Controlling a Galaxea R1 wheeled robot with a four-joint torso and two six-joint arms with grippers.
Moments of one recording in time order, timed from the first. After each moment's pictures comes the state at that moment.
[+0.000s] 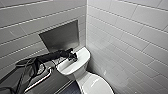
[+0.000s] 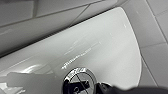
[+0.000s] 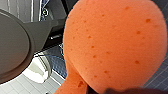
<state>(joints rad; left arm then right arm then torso) 0.11 2.78 -2.26 -0.16 0.49 -0.46 -1.54 2.54 -1.93 -0.16 0.25 0.32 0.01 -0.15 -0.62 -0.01</state>
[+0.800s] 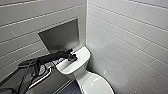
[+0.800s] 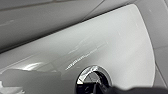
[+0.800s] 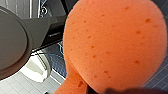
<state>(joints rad) 0.12 2.80 -2.31 -0.15 0.48 -0.46 -1.54 2.56 -1.95 -0.16 0.25 0.32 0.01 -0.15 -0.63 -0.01</state>
